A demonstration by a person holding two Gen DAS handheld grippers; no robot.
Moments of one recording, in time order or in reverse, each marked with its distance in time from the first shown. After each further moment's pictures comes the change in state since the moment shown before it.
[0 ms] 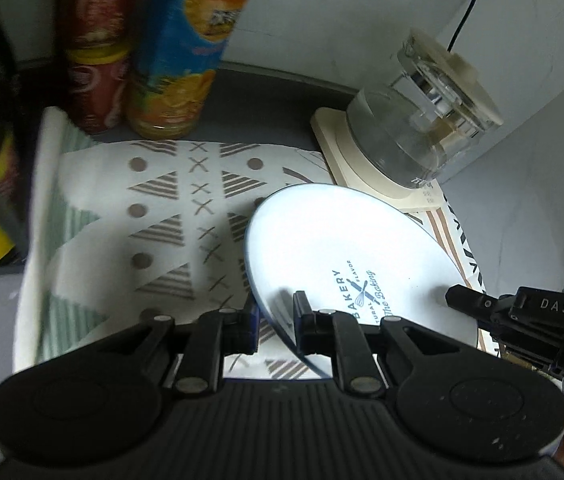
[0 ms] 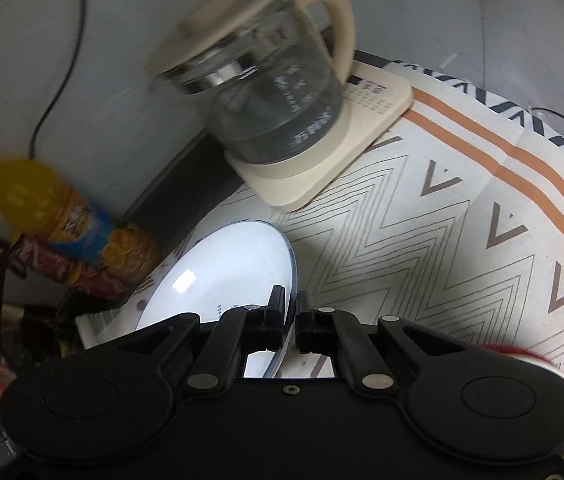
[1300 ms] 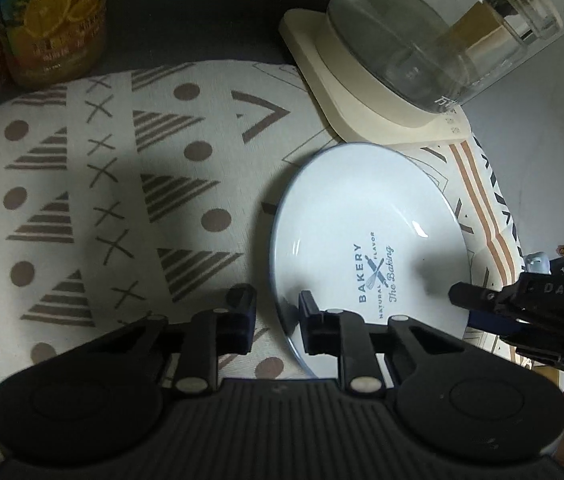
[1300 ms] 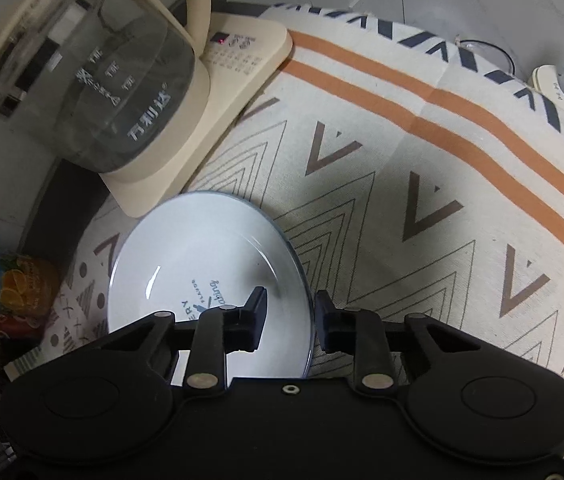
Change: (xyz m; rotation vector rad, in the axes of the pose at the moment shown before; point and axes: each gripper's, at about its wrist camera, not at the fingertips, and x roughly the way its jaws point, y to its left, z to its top) left arm 0.128 -0.039 0.016 0.085 0.233 0.011; right arm 0.062 -0.074 0.030 0.200 0.152 -0.189
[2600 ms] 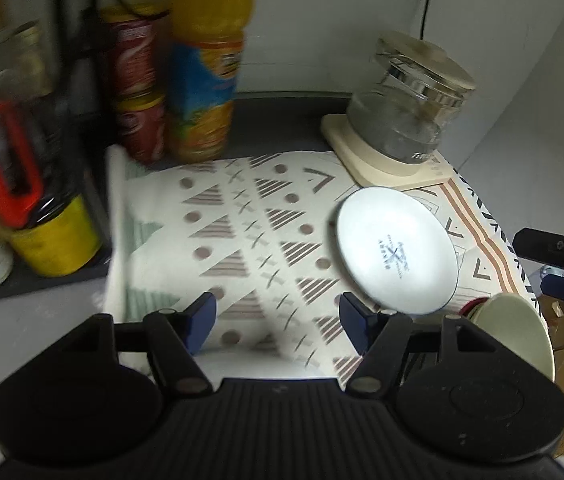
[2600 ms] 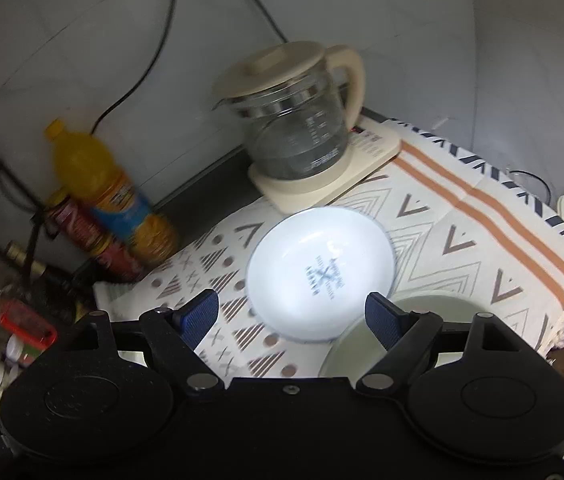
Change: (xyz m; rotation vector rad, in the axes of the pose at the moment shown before) left arm -0.158 0.022 -0.094 0.097 -0.297 0.140; right arm -0.142 0.055 -0.116 -0.294 -0.328 0.125
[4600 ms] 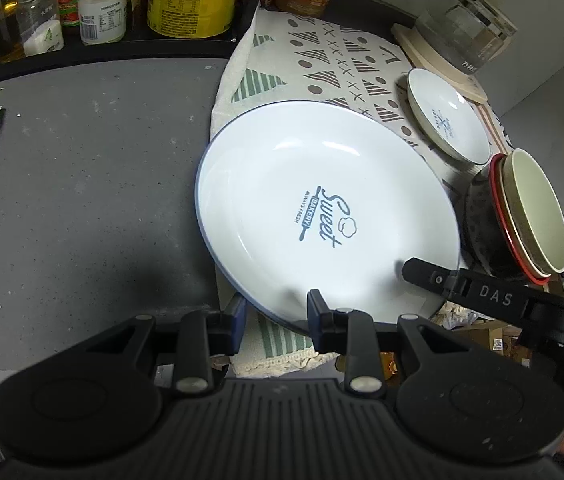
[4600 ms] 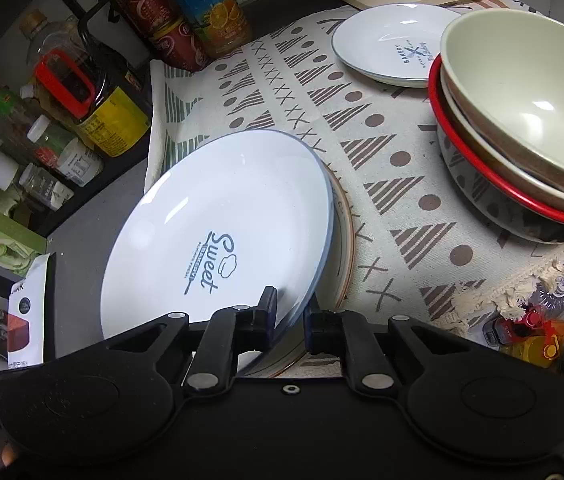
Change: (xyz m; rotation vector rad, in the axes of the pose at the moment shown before) left arm -0.066 0.085 -0.163 -0.211 0.188 0.005; right arm 0.017 0.037 -0.184 -0.164 0.285 0.127
